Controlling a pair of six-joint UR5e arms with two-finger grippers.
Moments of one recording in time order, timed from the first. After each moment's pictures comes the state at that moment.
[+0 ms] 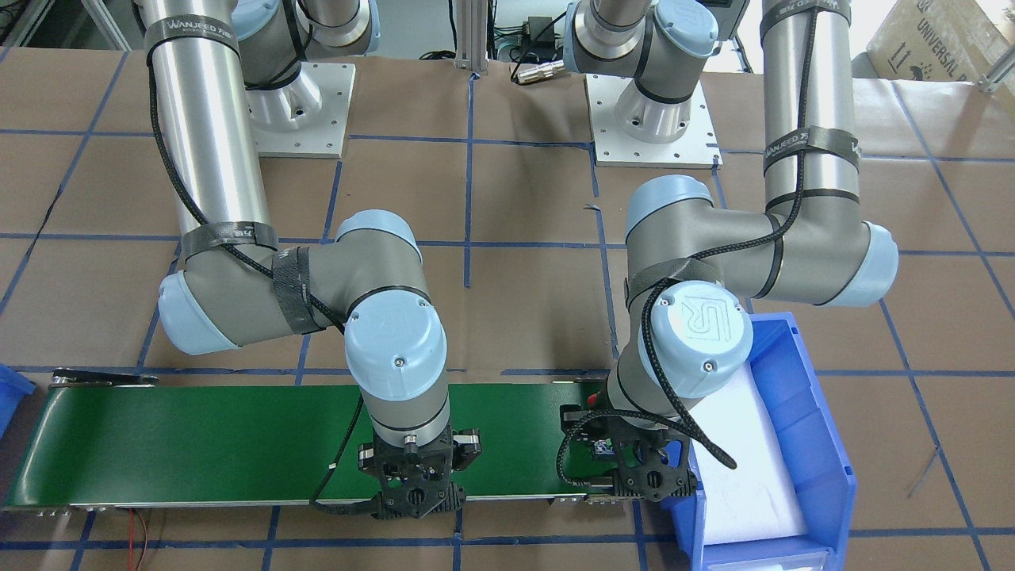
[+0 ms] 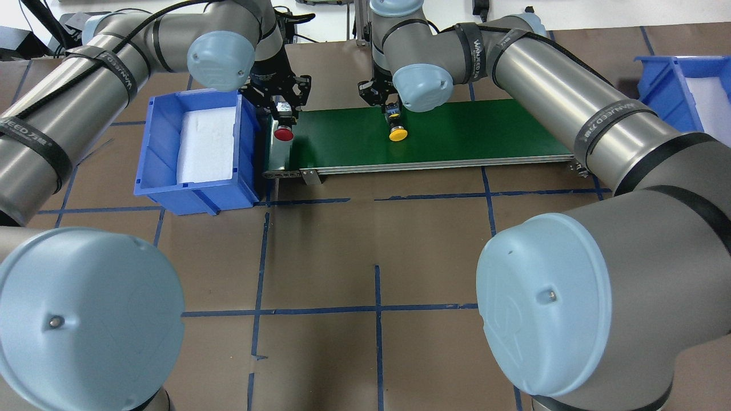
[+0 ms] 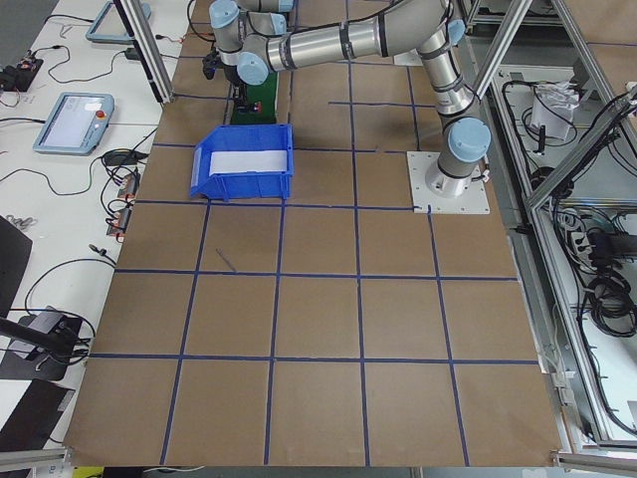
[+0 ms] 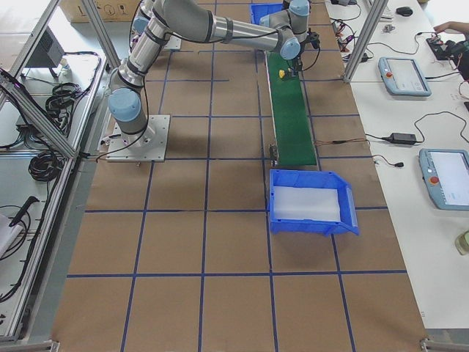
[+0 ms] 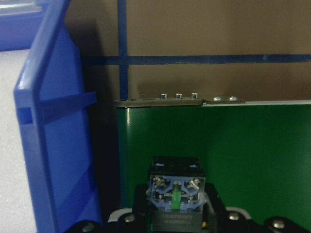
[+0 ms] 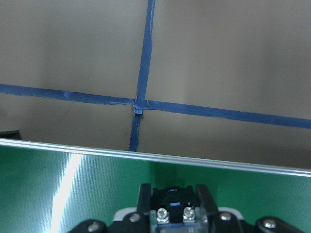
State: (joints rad) left arm -1.67 -2.16 -1.28 -1.28 1.57 -0.10; right arm 1.83 -0.86 1.21 -2.08 -1.59 0.12
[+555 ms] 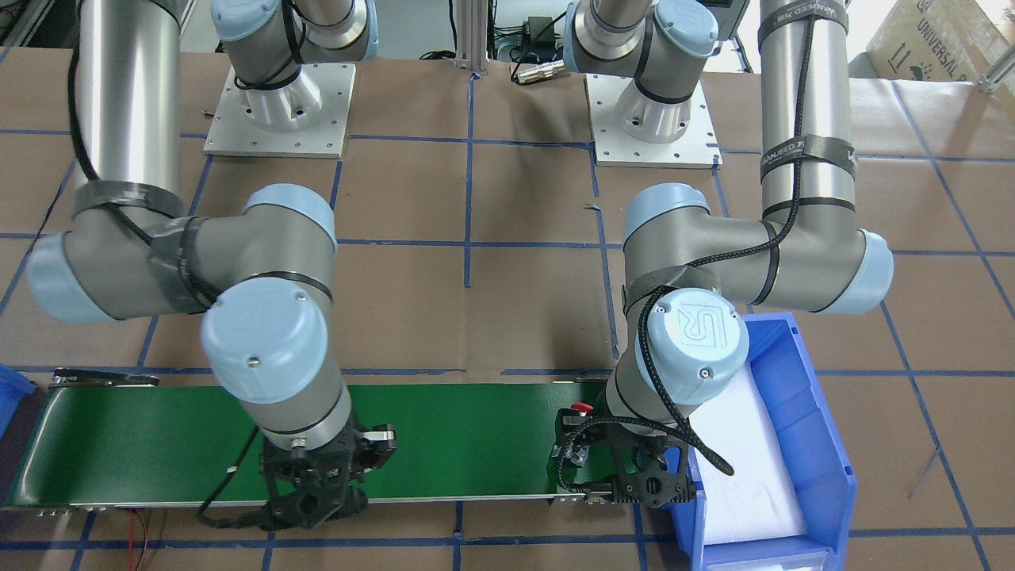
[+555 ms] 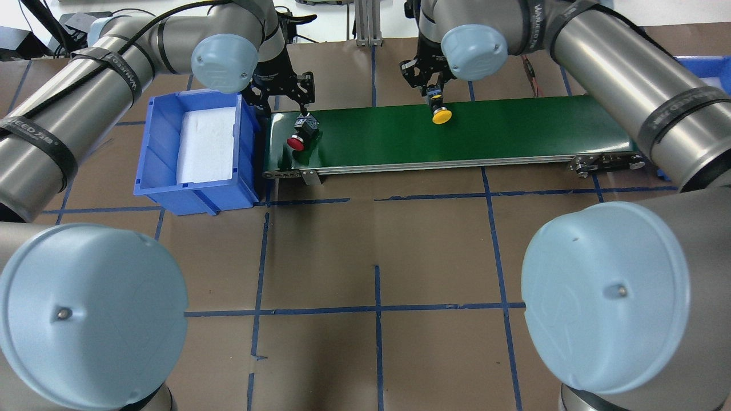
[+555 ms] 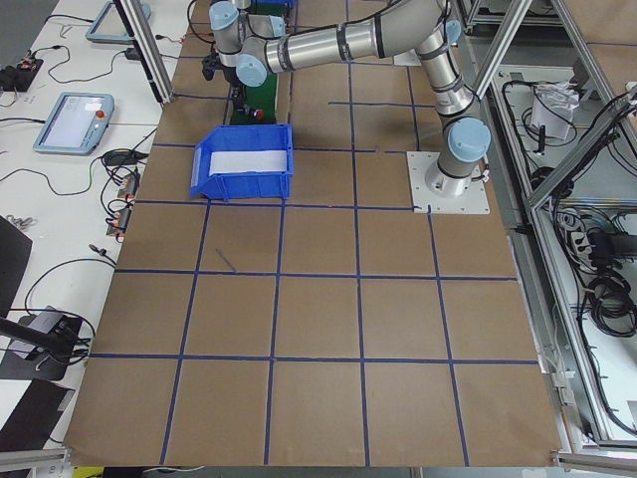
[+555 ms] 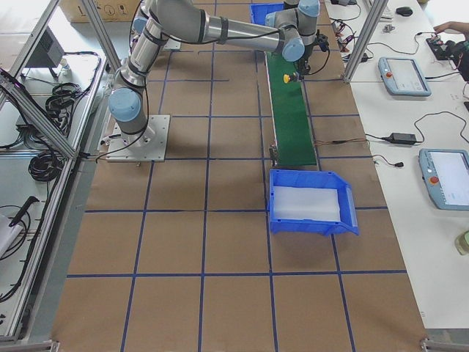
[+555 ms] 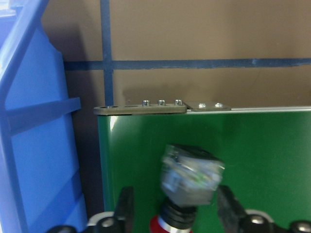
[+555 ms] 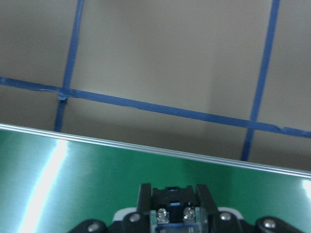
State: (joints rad) left arm -1.66 -2.17 -1.28 -1.27 1.58 -0.10; right arm 1.69 -0.95 1.21 -1.94 -1.58 -0.08
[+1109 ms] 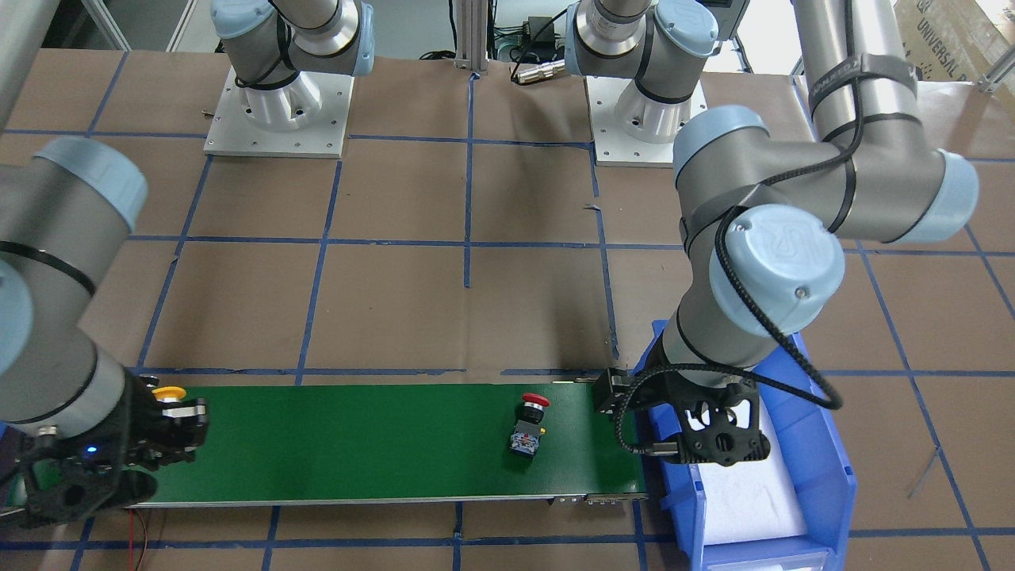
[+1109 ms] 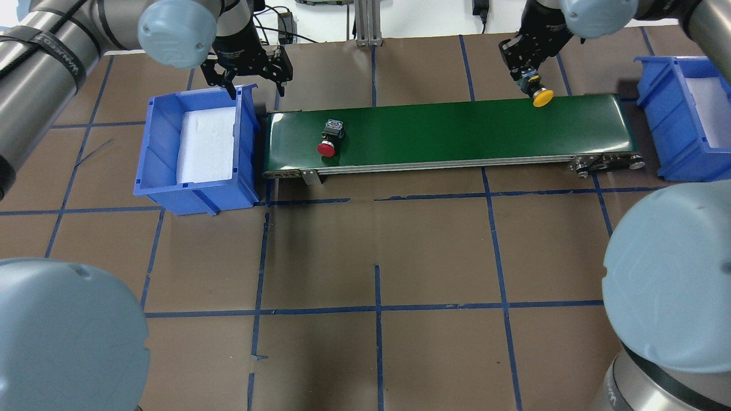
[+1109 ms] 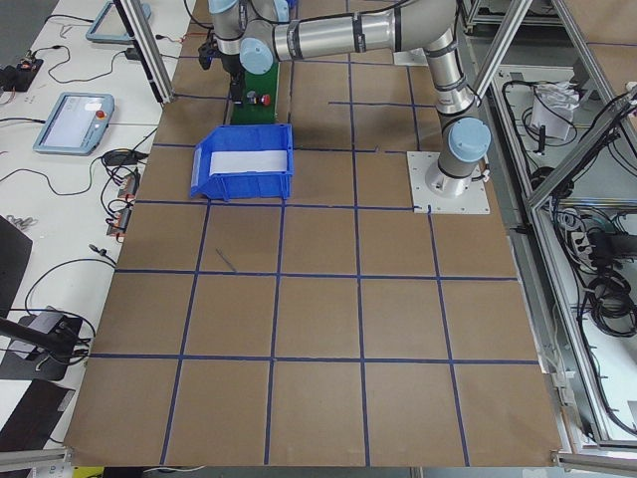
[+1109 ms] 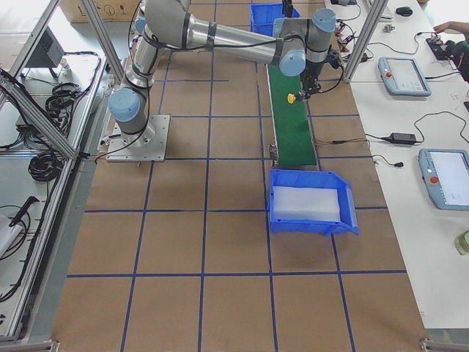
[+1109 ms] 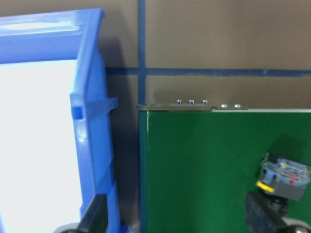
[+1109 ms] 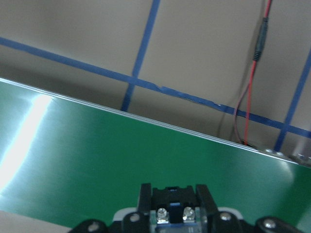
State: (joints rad) left arm -1.62 -2.04 -1.27 -1.39 1.59 -0.08; right arm 1.46 -1.05 1.23 -1.80 -1.59 -0.43
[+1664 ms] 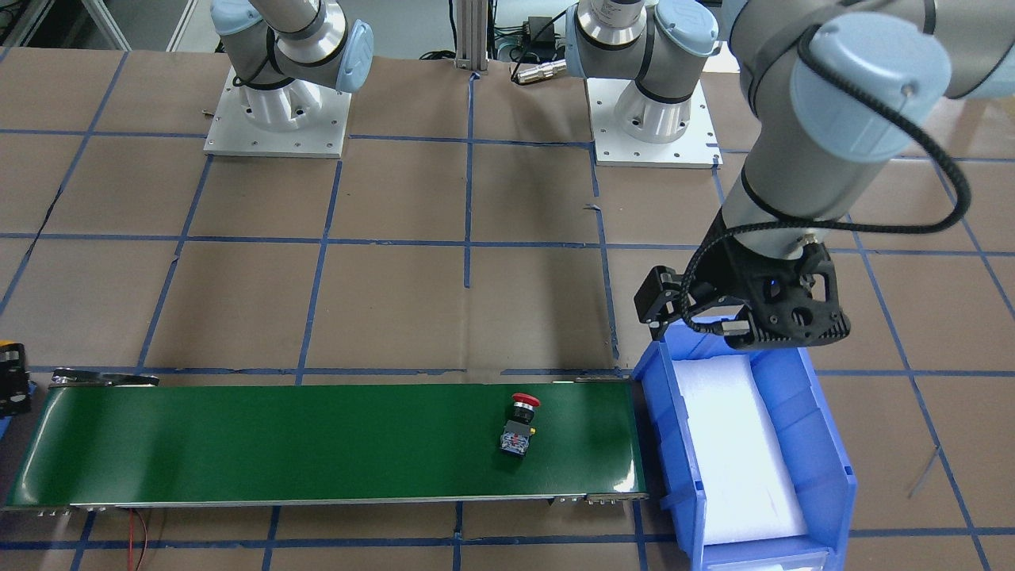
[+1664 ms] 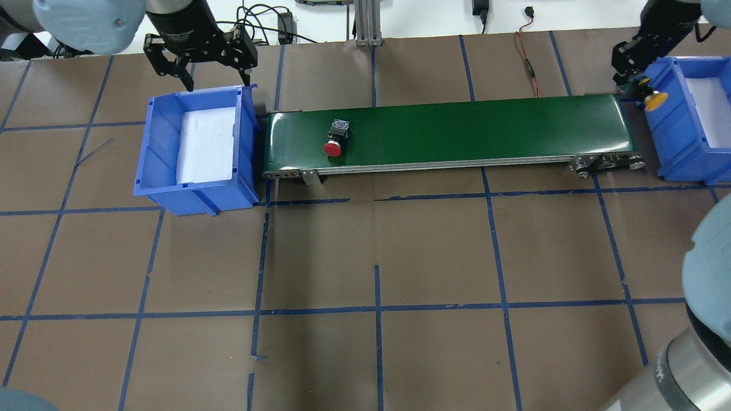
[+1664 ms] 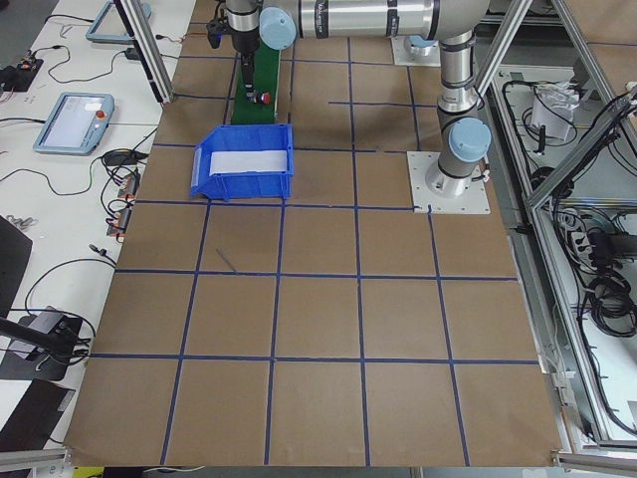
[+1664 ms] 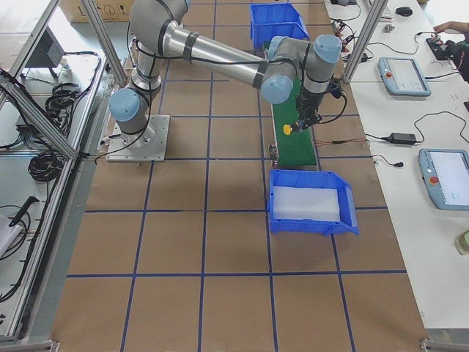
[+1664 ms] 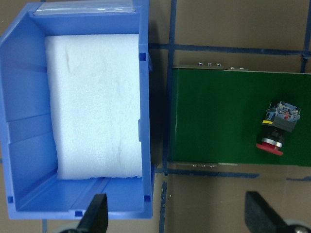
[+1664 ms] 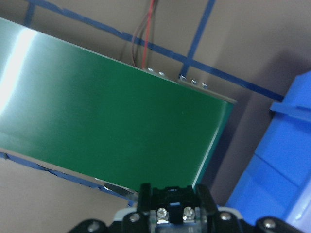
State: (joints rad) left arm -1.58 -1.83 -1.34 -1.49 1.60 -0.08; right arm 1.20 -1.13 1.30 -1.76 -1.62 -0.75
